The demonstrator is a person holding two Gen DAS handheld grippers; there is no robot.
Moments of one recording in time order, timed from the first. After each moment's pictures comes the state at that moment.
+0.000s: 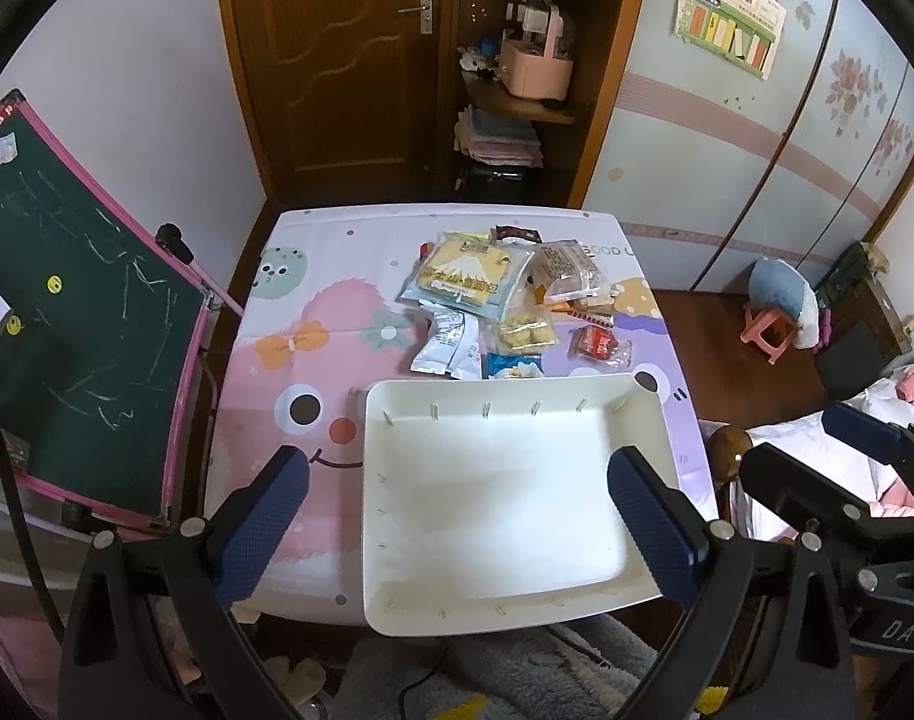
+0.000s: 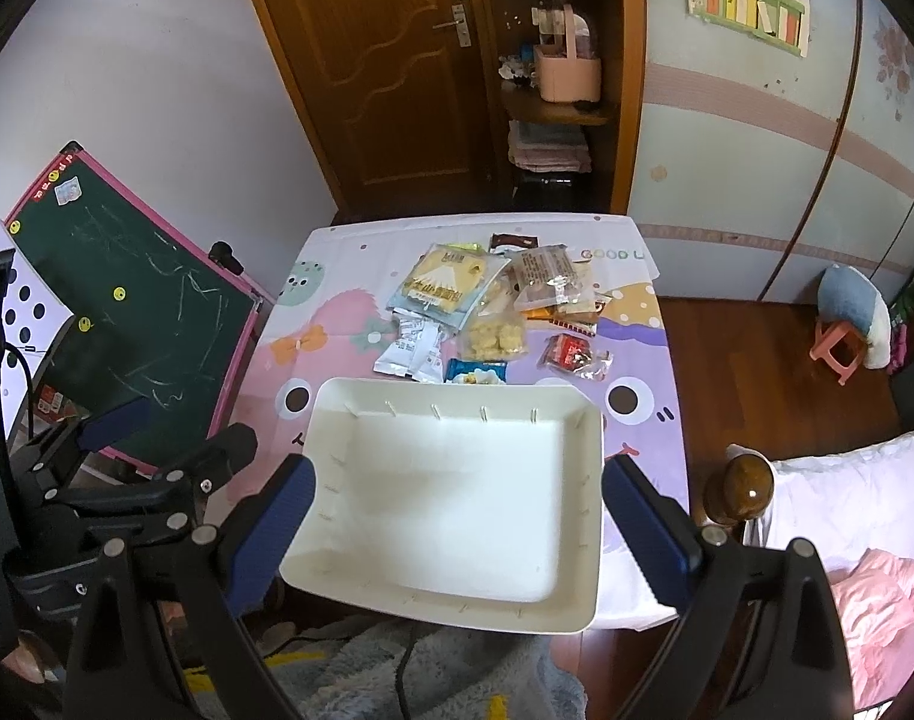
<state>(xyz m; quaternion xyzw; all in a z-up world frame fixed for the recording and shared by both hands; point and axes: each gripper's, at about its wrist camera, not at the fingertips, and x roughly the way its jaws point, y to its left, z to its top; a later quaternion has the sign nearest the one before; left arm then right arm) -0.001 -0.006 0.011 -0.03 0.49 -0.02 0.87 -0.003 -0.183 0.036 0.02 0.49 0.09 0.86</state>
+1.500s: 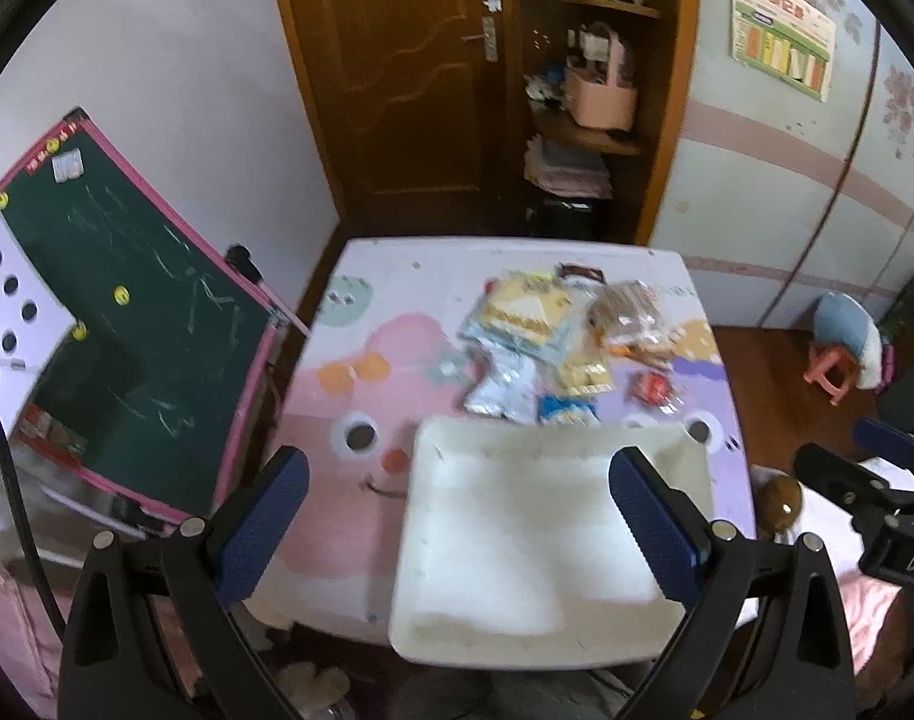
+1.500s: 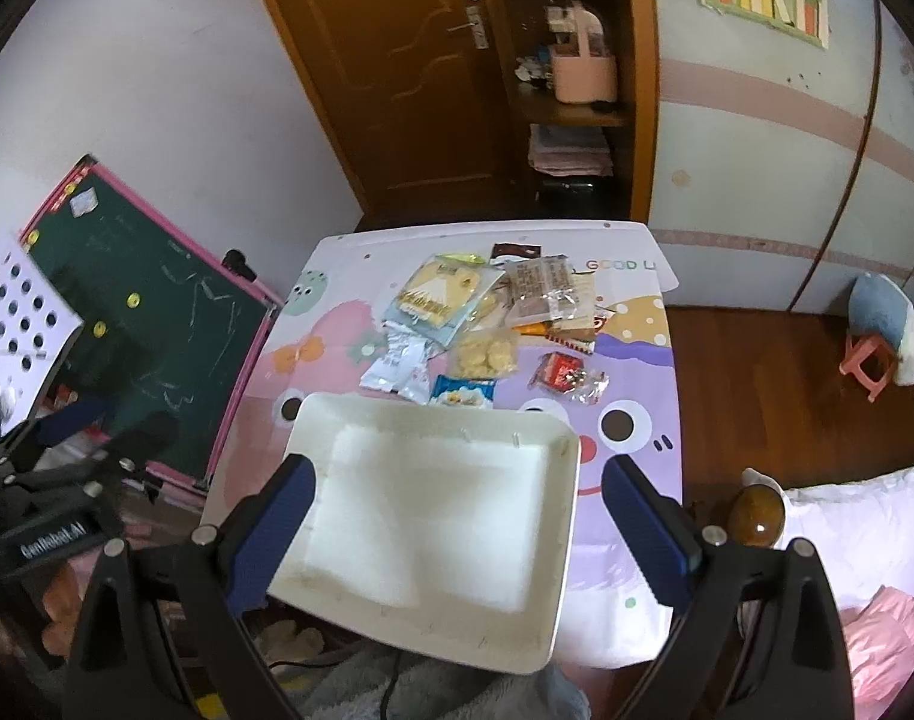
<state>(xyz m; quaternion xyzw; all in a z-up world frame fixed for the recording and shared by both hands) 0.018 -0.018 0.030 0.00 0.46 0.08 0.89 0.039 -0.238 0.017 0.04 0.49 0.13 0.86</state>
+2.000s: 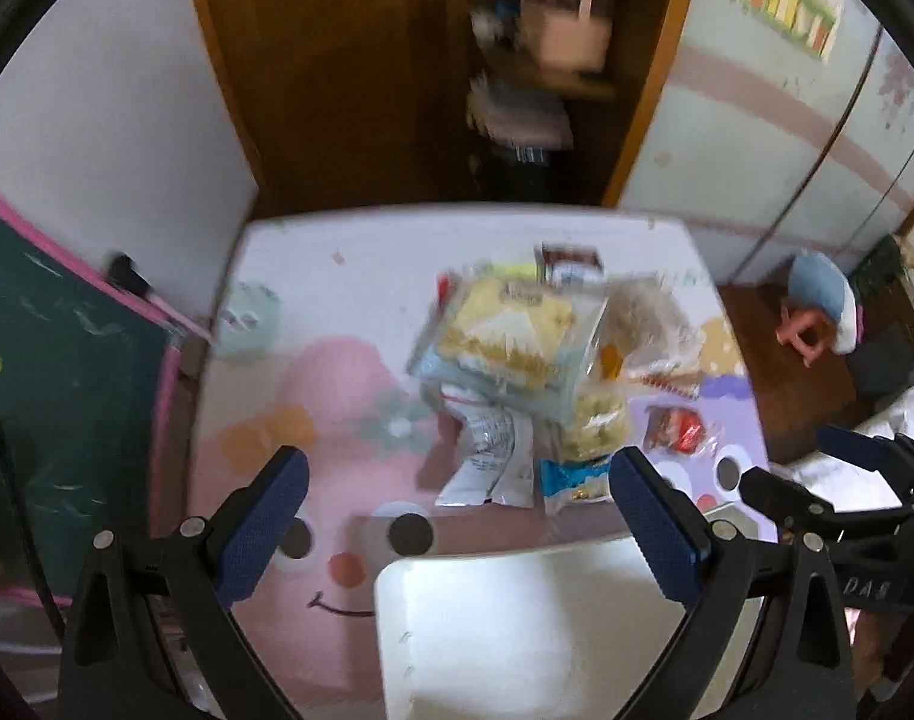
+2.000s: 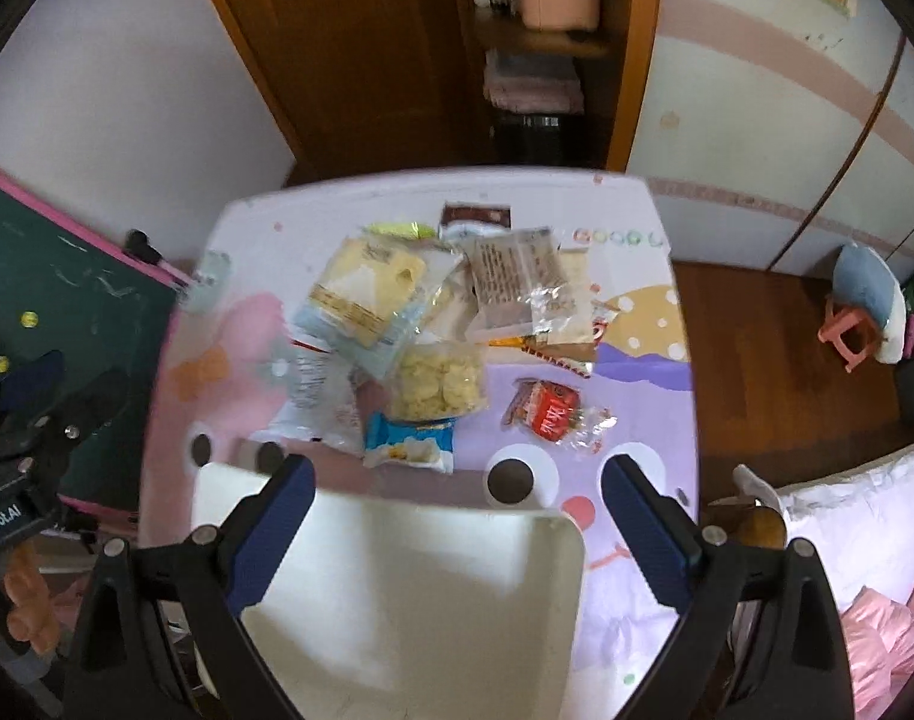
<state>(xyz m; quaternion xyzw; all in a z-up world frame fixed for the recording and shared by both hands) 0.203 0.018 -0.084 -0.01 0.54 -0.02 0.84 0.187 -0.197 -0.083 0.01 0.58 0.07 0.81</state>
